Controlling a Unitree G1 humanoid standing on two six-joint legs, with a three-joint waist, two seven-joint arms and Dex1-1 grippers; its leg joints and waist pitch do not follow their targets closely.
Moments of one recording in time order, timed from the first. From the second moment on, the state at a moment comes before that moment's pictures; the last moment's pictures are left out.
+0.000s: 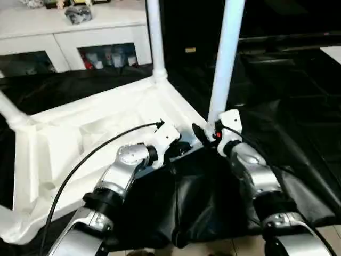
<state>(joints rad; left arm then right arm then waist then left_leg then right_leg) -0.52 0.14 -0.22 0.56 0.01 0.07 -0.85 -0.50 -0.16 0.01 0.63 0.08 -0.03 0.50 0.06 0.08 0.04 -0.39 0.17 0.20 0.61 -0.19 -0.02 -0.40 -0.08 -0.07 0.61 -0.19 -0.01</state>
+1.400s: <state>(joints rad) -0.44 0.36 -0.24 0.37 -0.11 0.12 -1.19 -0.46 -0.44 0.19 0.47 0.18 0.14 1.24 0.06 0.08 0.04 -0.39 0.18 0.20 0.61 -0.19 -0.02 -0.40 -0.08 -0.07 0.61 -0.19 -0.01</state>
